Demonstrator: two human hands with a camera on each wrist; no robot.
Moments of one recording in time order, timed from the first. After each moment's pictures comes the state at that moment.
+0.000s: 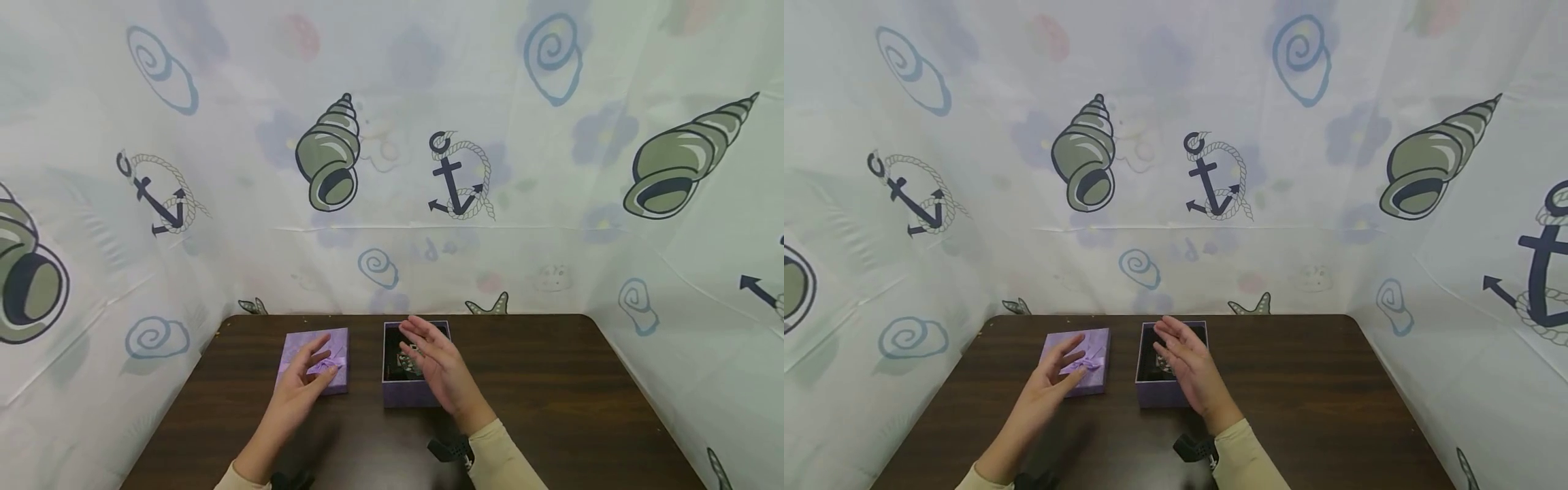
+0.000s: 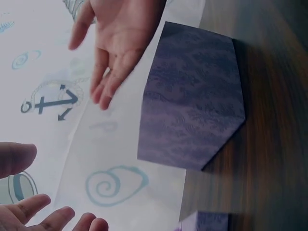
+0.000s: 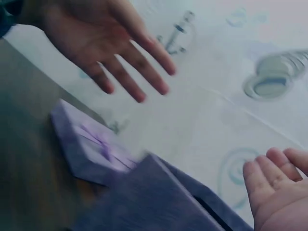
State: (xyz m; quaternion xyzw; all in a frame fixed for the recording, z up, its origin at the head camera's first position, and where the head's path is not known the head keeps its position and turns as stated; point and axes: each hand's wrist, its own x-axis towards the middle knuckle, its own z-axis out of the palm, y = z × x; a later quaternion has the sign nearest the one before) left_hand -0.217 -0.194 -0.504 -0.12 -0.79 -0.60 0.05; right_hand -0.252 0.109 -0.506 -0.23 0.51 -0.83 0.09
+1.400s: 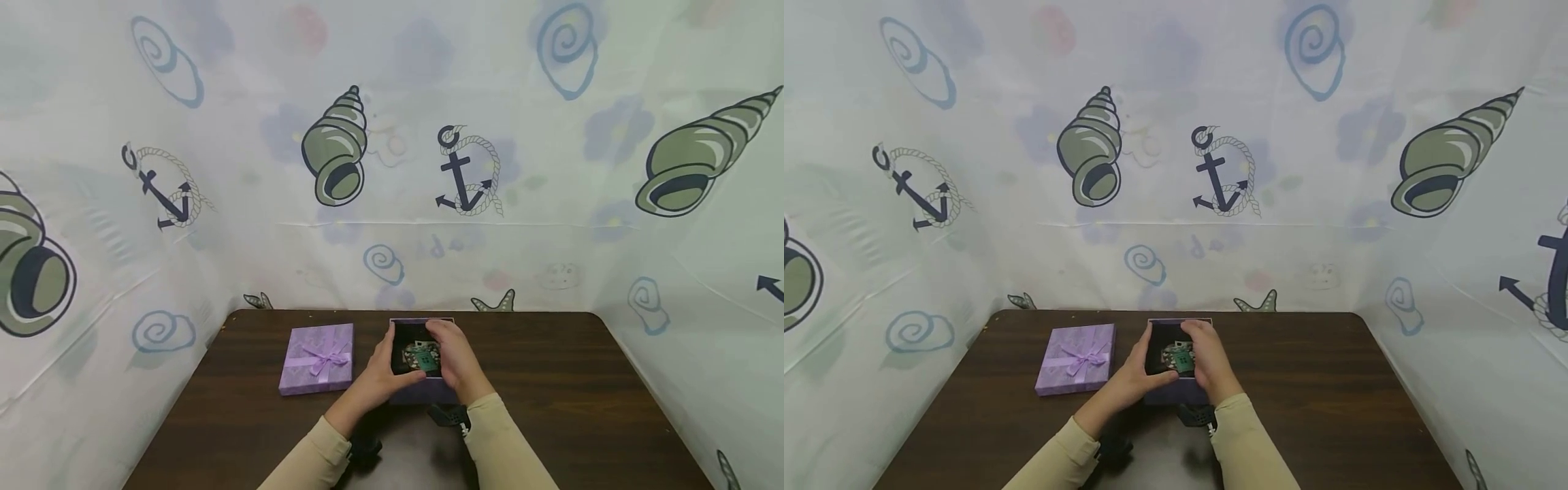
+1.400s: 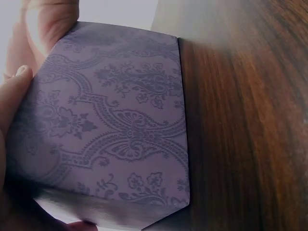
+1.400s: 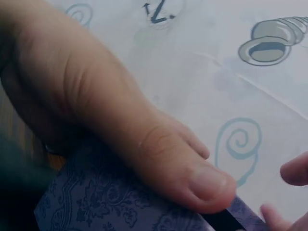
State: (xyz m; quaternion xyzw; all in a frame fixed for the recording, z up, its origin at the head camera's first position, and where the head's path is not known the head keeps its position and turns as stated) left_hand -0.277 -0.091 -0.561 -0.14 -0.86 -0.48 -0.07; right_hand -0.292 0.102 -0.516 0.03 0.60 -0.80 0.06
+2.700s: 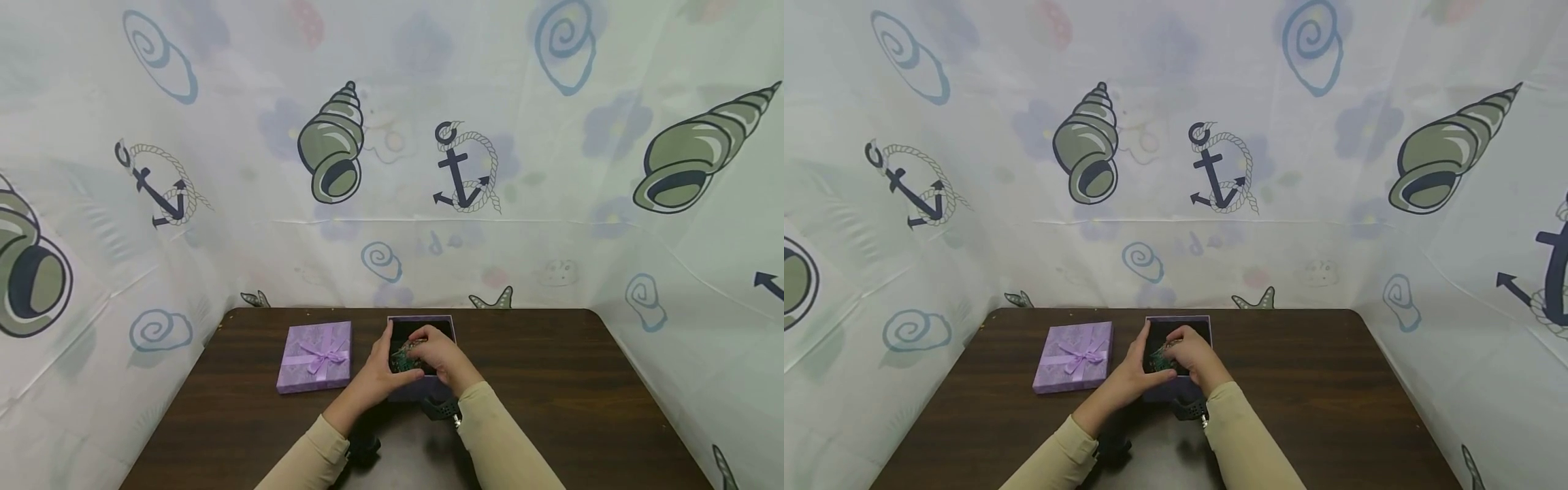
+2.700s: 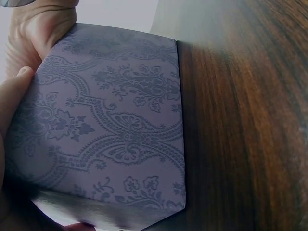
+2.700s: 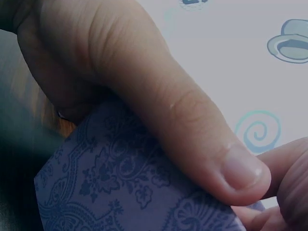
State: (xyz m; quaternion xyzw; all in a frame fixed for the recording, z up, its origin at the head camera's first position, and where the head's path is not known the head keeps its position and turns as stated) left_hand -0.276 -0.091 -0.560 -0.15 -0.85 -0.49 -0.07; right_hand -0.293 0.097 -0.517 0.01 0.77 -0.62 0.16
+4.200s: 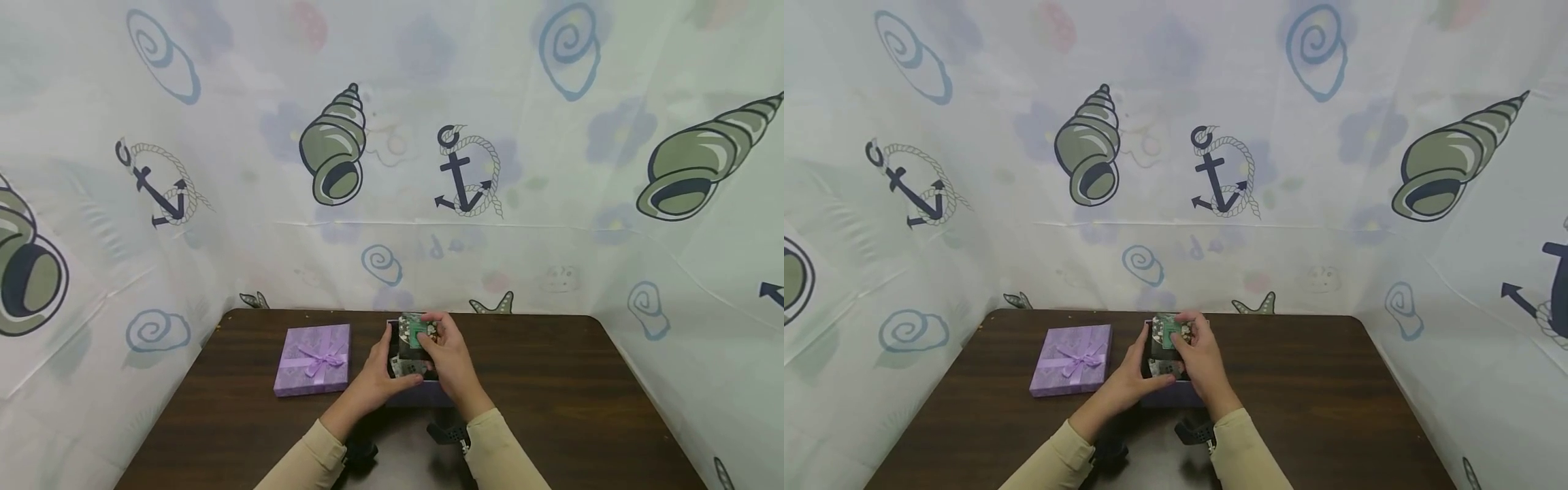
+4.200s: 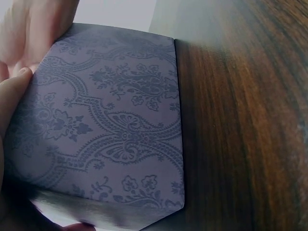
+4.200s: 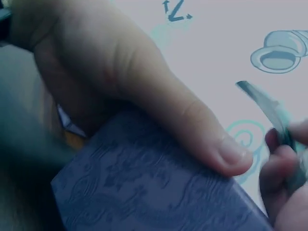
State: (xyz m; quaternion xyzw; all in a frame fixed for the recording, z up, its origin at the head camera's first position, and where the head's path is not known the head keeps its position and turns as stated) left_hand -0.274 -0.089 -0.560 -0.14 -0.85 -0.50 -0.06; right_hand -0.277 0.111 -0.519 -0.10 0.67 -0.74 -0.02
